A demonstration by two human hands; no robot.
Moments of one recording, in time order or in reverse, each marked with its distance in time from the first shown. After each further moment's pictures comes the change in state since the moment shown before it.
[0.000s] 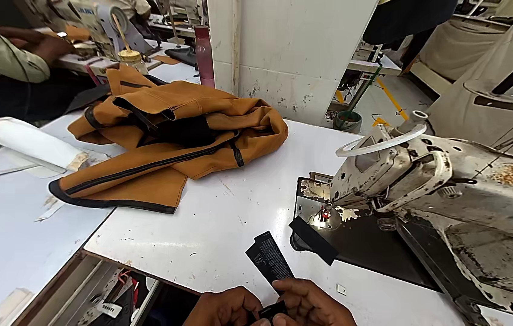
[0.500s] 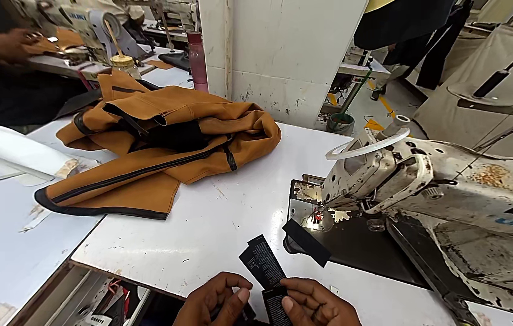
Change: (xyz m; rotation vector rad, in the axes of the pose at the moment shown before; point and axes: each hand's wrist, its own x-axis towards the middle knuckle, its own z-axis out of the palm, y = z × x) left_hand 0.007 -0.012 0.003 -0.026 0.200 -0.093; right_hand -0.004 0.000 -0.006 -0.006 0.209 0.143
